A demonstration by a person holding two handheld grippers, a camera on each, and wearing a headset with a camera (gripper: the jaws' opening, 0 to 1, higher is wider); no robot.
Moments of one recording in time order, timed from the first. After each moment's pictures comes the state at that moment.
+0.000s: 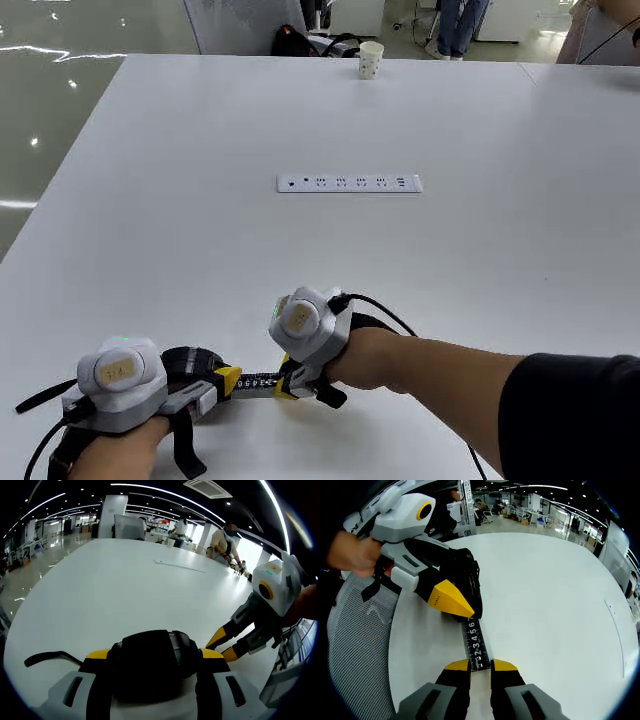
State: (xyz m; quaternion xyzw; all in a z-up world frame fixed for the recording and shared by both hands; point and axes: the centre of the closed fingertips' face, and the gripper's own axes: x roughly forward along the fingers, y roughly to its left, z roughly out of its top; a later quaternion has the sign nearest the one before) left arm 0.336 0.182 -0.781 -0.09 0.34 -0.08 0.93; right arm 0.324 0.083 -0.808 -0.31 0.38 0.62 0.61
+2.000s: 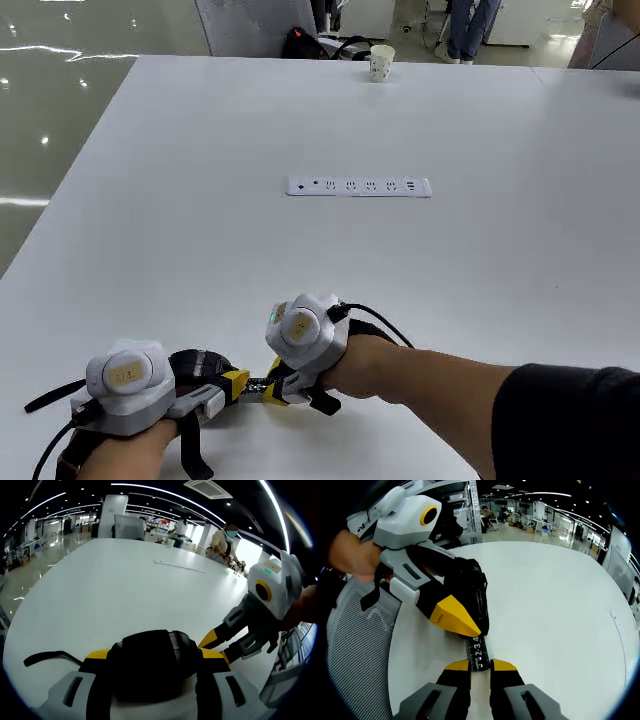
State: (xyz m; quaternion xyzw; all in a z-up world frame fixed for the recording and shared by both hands) left arm 0.335 0.182 -0.780 -0.09 0.34 -0.08 0.93; right arm 0.320 0.109 -0.807 -0.29 0.35 0.65 0.61
